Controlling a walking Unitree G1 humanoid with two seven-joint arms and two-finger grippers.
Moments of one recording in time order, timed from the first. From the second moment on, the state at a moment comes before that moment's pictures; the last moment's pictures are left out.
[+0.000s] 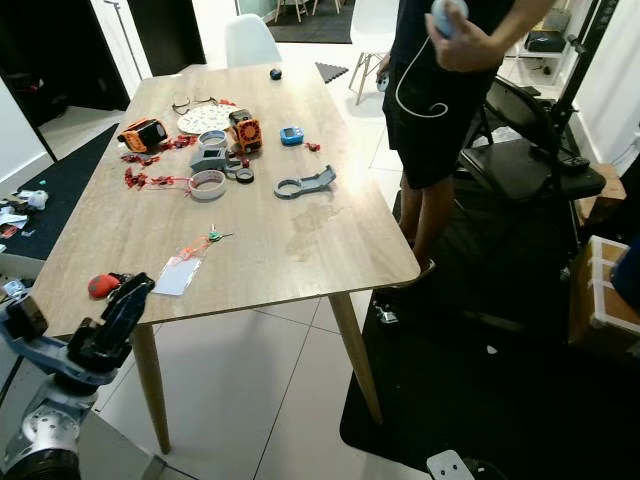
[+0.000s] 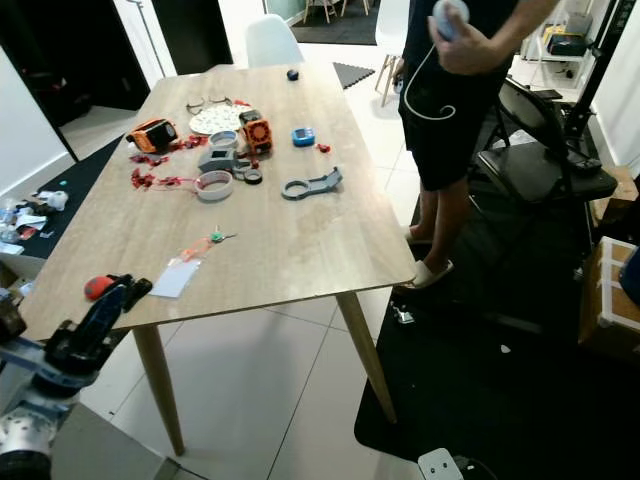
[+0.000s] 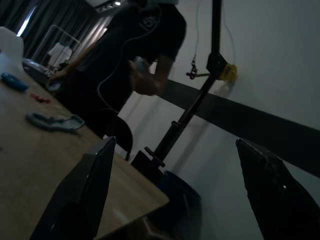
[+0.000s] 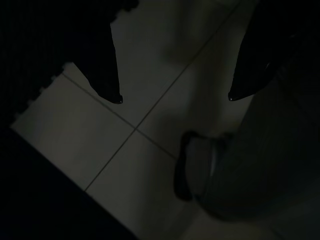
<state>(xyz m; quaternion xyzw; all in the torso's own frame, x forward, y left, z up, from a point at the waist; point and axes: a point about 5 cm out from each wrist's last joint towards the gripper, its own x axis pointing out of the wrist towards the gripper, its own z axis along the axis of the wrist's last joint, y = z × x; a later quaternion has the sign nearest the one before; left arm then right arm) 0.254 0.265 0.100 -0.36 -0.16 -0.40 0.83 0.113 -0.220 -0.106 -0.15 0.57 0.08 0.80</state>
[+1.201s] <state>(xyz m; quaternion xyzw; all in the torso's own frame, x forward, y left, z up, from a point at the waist) 0.206 0.272 0.045 -0.33 0.06 -0.39 0.86 0.115 -0.220 -0.105 -0.15 0.57 0.08 0.80</state>
